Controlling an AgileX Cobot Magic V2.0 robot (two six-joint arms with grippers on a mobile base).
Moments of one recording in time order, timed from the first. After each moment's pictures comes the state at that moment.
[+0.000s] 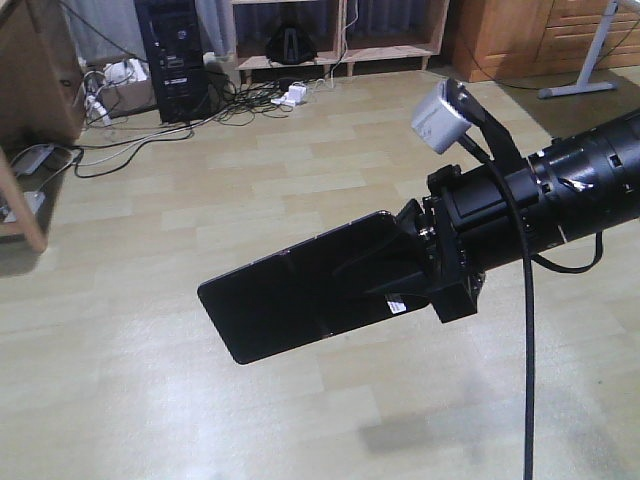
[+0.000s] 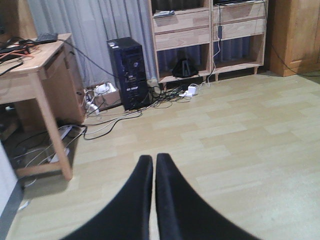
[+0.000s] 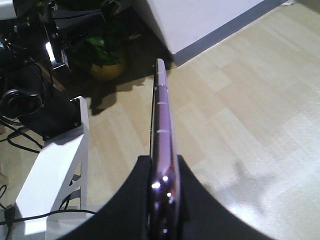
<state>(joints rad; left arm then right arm) 0.04 -0.01 0.03 -0.03 0.18 0.15 0.27 1.42 -1.19 1.01 1.22 -1.10</state>
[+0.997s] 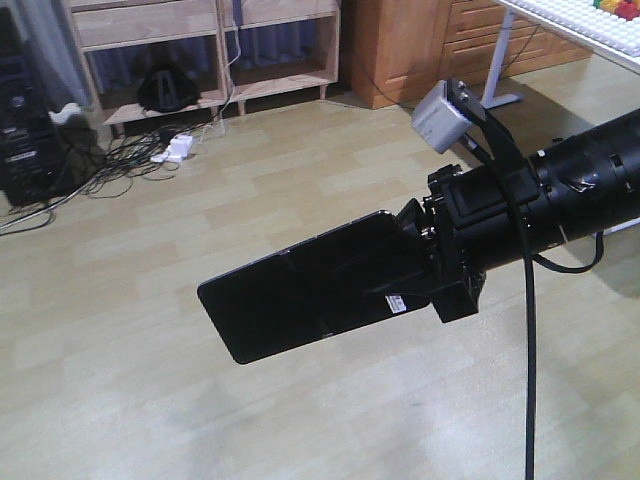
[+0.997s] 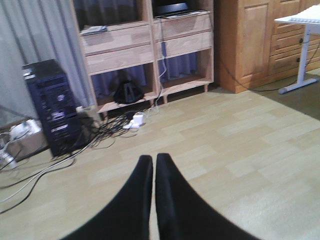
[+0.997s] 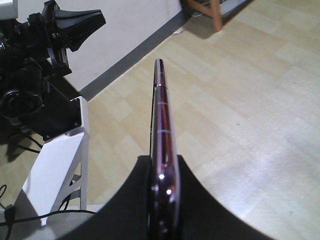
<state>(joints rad) 0.04 -0.01 0.03 -0.03 0.18 0.15 0.27 1.42 -1.19 1.01 1.22 -1.10</state>
